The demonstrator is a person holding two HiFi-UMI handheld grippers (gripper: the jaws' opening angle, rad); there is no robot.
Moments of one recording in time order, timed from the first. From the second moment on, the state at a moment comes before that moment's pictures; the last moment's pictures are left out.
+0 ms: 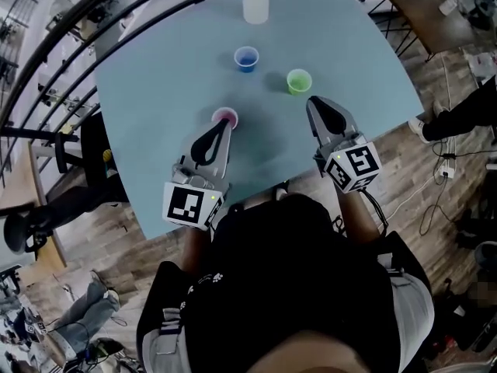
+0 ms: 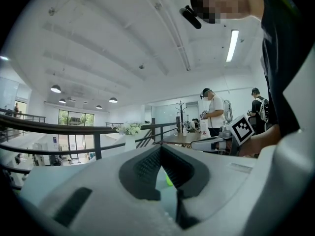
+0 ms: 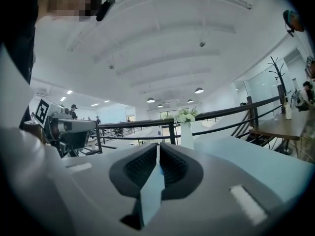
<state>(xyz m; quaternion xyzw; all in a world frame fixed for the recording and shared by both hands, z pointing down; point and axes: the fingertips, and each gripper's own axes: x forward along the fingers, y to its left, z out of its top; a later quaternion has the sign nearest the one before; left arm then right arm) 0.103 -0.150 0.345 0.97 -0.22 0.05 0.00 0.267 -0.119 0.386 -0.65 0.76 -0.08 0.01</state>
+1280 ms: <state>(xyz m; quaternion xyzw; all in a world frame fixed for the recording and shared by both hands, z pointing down) 0.127 -0.174 0.356 0.94 -0.32 0.06 0.01 0.321 -0.181 0.475 -0.61 0.79 -0.10 -0.05</state>
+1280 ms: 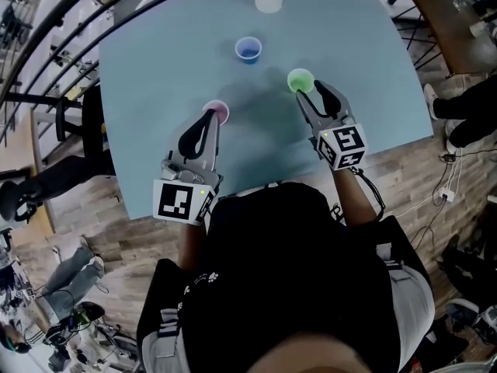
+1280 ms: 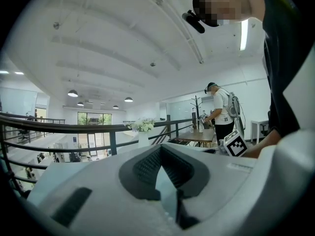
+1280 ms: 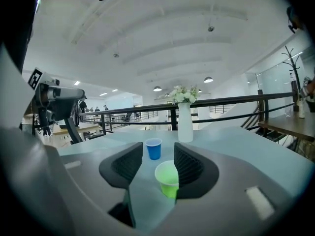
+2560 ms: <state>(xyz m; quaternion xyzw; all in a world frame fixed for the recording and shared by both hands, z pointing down) 0.100 -0.189 0.360 0.92 -0.39 0.07 0.01 0.334 -0.225 0.556 -0.59 0.78 -0.14 -0.15</state>
